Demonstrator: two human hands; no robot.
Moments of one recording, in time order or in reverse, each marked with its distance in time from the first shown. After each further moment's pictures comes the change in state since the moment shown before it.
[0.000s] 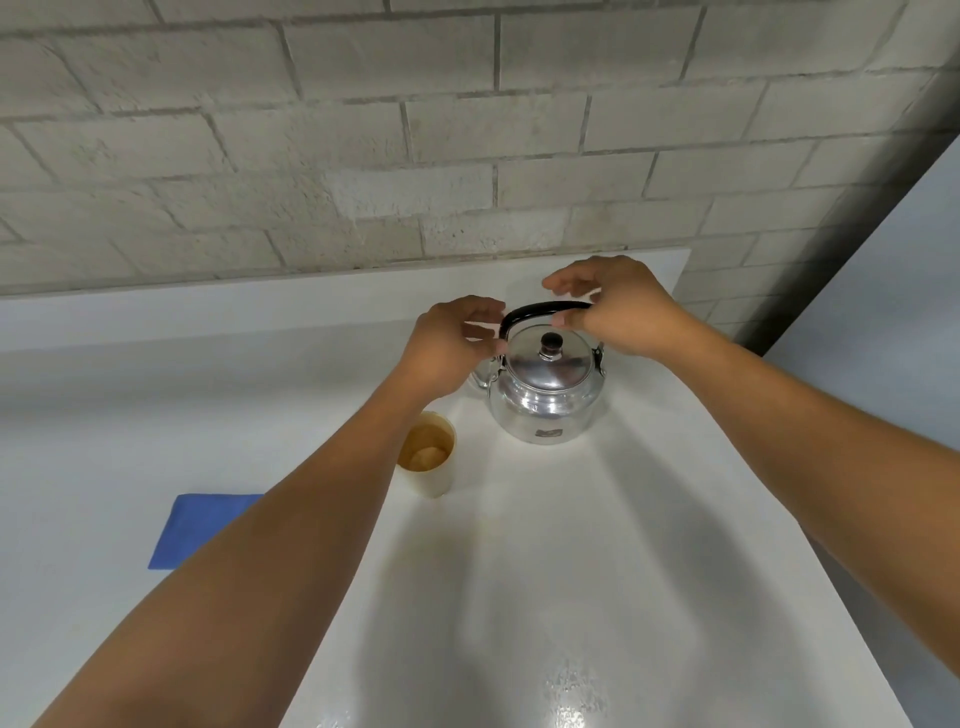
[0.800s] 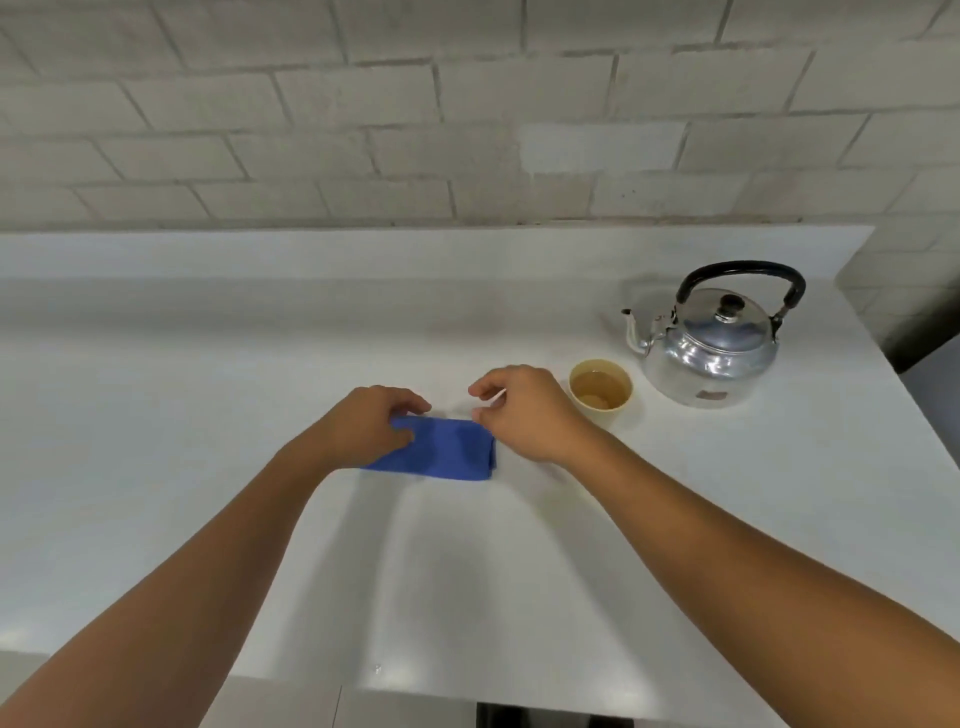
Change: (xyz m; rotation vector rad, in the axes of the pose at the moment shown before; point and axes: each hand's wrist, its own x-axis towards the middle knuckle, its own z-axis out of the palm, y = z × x) left_hand -0.203 -0.147 -0.209 0.519 -0.170 -0.324; right_hand -0.086 -0.160 0.261 0.091 -0.278 0.012
